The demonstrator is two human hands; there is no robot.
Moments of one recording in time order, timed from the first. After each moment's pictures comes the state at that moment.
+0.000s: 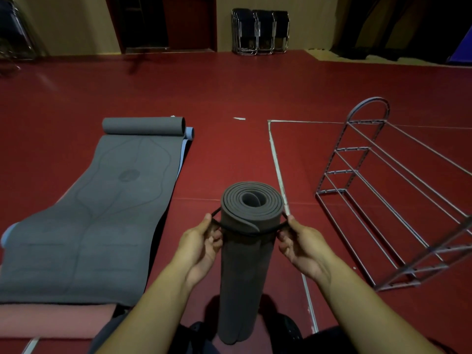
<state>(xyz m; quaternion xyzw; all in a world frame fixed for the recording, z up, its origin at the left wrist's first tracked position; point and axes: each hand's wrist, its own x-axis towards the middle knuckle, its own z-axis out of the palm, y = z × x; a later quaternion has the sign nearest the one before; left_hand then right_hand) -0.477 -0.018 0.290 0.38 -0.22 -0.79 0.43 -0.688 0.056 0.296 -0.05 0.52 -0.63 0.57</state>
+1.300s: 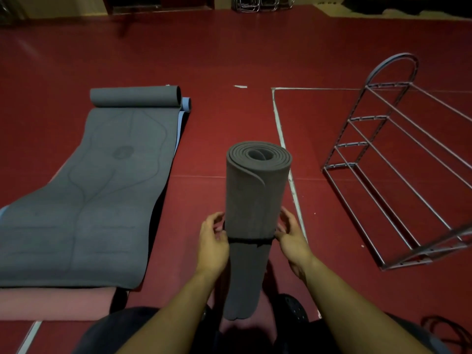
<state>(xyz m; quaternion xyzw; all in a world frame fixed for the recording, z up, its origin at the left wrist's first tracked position) -0.506 -0.033 0.170 0.55 -0.59 -0.47 0.36 -0.696 0.023 0.169 -0.24 0.66 -0.52 0.48</state>
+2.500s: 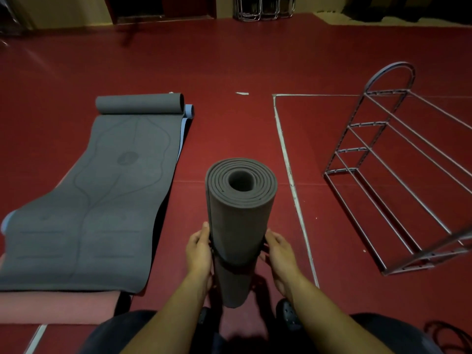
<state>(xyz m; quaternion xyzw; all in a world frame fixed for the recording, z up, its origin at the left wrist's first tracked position) -0.491 -0.036 0.178 0.61 -0.30 -0.60 0.43 -0.645 0.029 0.175 -0.14 0.64 -0.57 0.50</state>
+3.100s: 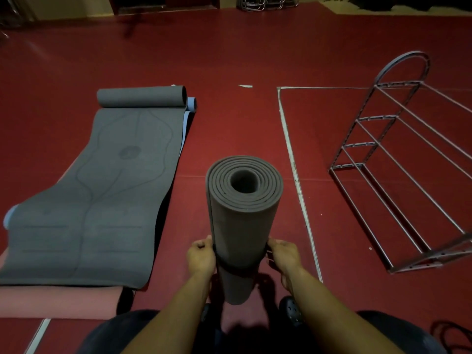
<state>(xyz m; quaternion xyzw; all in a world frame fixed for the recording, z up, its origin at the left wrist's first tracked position) -0.480 -0.051 0.125 0.70 -0.35 -0.52 0.33 -0.656 0.016 0.144 -0.10 0.73 -0.48 0.49</state>
